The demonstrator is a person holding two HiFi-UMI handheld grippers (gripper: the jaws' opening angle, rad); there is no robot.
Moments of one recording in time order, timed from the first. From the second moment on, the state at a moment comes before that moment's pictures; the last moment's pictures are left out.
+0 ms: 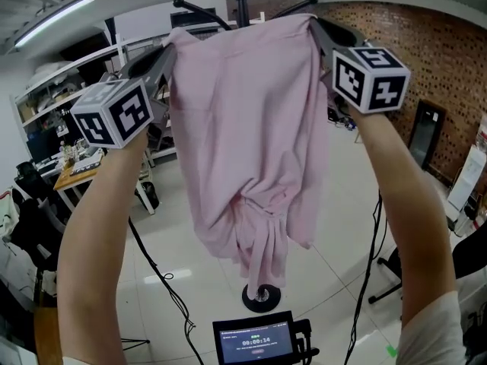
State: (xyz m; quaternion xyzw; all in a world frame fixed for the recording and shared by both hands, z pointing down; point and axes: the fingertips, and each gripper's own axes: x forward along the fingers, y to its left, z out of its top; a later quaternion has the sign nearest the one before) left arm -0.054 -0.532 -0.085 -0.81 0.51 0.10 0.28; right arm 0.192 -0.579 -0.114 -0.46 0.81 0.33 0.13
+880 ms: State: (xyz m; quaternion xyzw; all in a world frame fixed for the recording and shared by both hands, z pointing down) left arm -0.050 -0.589 0.060 -0.86 0.48 0.05 0.15; right arm 0.181 -0.630 0.053 -0.46 0.85 0.27 0.02
